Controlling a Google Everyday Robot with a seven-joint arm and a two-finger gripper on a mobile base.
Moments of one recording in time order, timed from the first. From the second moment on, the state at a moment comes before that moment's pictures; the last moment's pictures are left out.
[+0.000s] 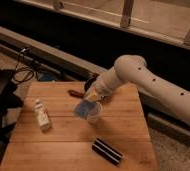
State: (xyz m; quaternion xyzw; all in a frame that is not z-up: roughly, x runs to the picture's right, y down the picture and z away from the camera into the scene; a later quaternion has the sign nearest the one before) arm -0.005 0.035 0.678 -0.28 -0.28 0.17 0.90
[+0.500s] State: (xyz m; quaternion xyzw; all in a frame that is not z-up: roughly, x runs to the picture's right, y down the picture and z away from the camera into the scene) arm 0.002 0.006 0.702 -0.27 -0.25 0.18 0.91
